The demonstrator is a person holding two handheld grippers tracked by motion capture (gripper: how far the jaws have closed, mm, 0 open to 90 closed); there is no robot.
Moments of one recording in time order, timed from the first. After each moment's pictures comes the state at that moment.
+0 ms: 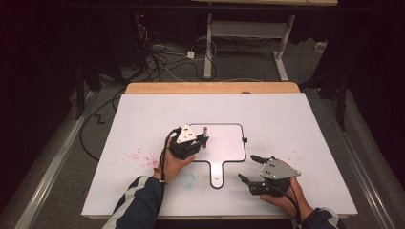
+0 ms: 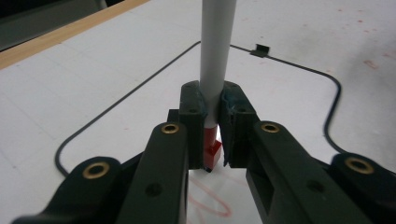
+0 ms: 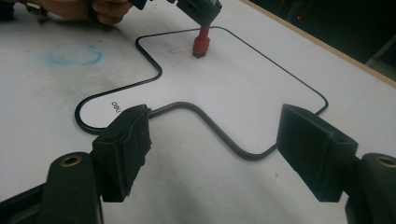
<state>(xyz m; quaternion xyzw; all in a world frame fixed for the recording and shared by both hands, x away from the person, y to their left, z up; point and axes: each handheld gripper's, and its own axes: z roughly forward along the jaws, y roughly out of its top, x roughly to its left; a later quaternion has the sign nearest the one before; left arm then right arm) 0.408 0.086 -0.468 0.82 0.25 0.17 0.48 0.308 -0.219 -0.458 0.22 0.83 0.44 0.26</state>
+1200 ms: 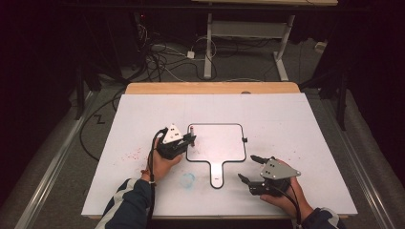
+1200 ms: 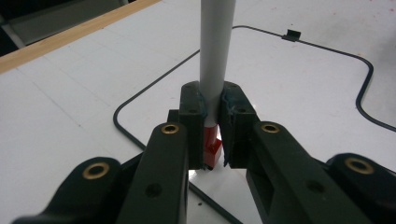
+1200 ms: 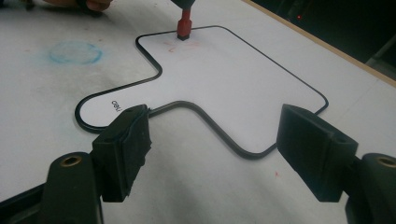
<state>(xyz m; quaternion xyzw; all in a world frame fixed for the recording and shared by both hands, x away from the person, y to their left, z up) 0.410 0.126 -0.471 0.81 0.29 0.19 0.48 0.308 -0.219 -0.458 0.22 0.83 0.44 0.26</state>
